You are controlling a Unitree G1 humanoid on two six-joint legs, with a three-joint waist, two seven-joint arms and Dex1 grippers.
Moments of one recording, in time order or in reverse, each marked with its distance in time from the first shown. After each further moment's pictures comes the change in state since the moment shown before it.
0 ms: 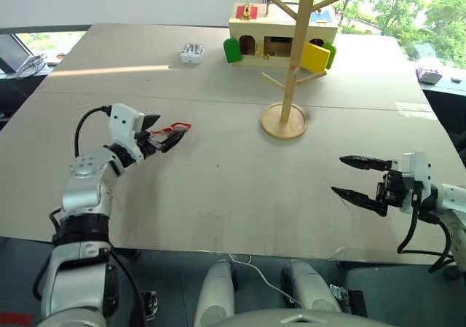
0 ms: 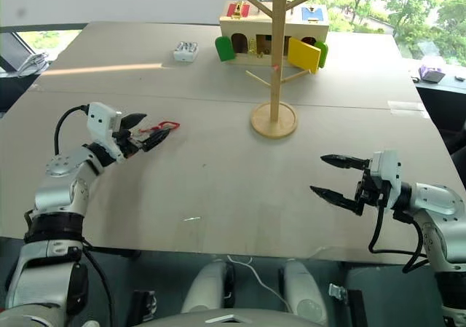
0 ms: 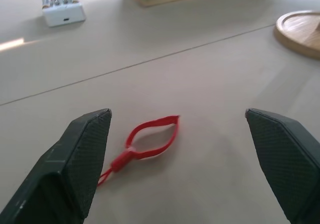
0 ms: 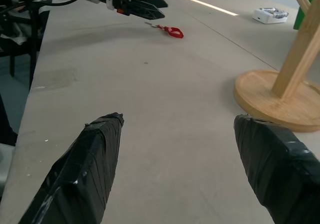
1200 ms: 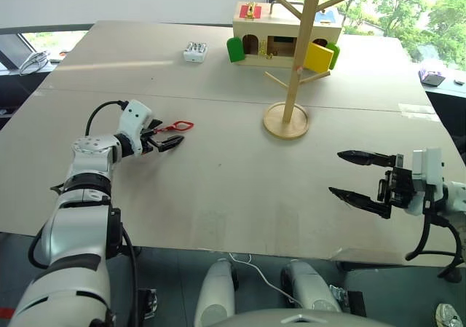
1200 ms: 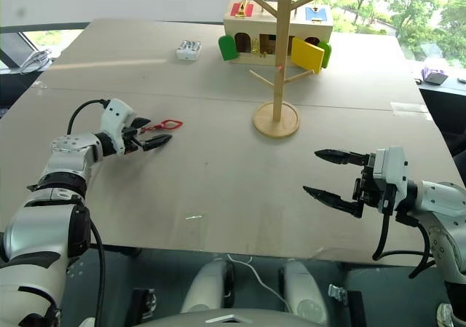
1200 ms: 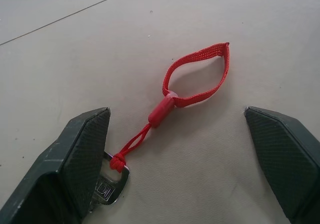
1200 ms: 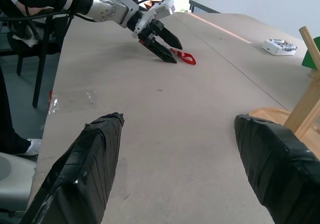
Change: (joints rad) left arm -0.339 0.017 -0.110 0.652 0.263 -0.266 -0.088; right arm 0.038 -0.038 -0.056 -0.190 0.072 0.080 -0.089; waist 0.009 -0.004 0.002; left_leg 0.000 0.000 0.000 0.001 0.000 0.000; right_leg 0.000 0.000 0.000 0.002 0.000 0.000
